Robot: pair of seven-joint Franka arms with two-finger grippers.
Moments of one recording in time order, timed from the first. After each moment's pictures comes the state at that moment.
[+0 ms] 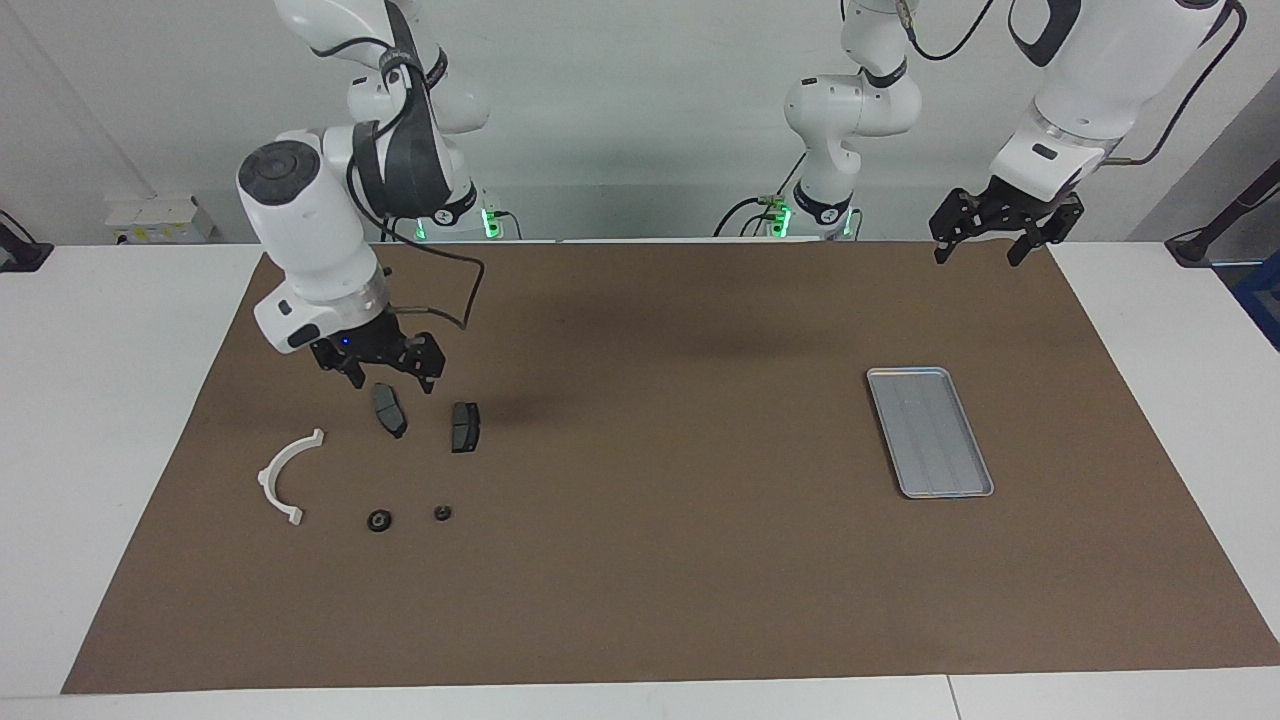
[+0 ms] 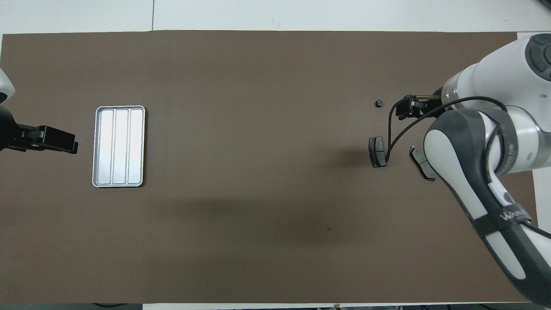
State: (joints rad) left arm -0.10 -0.05 0.01 -1.61 0.00 1.52 0.03; right arm 0.04 0.20 0.06 -1.78 -0.02 2.02 0.25
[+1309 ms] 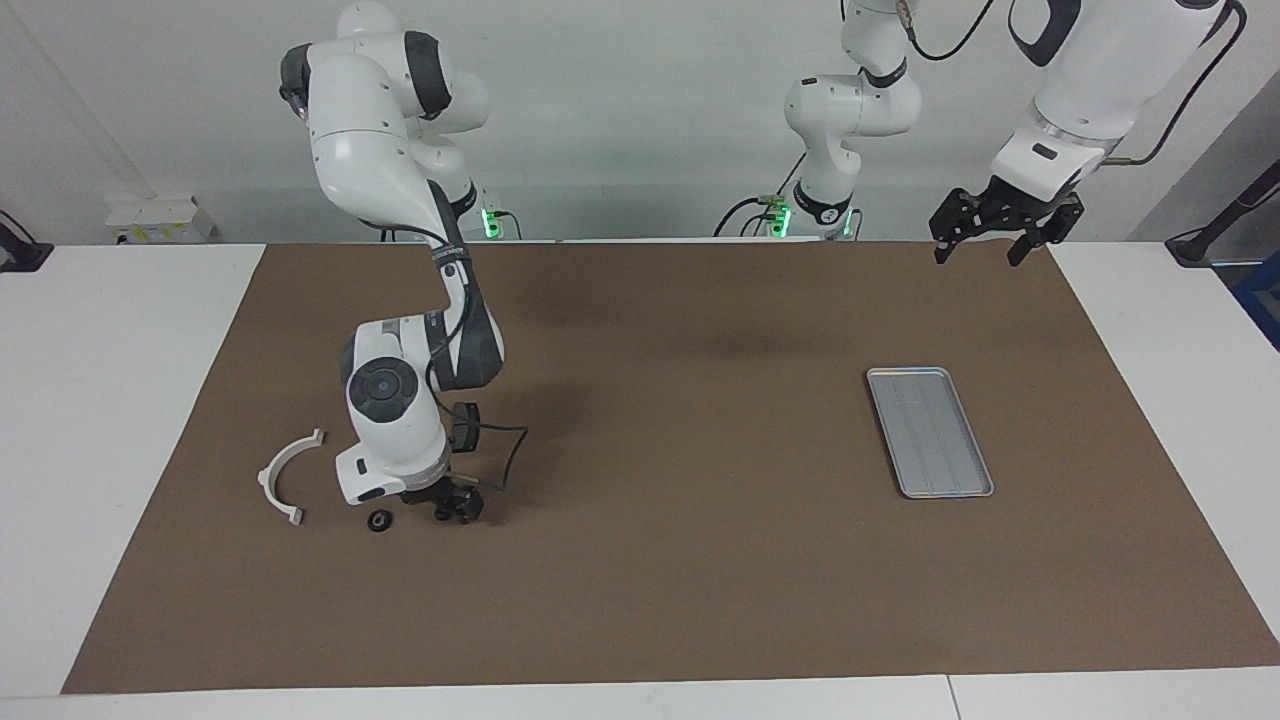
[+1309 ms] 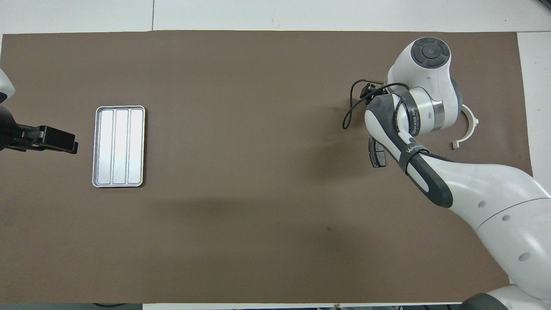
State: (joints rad) left arm -0.10 -0.05 0.01 -1.61 0.00 1.52 0.03; right arm 0.09 0.66 0.06 -1.50 -0.15 2.14 0.58
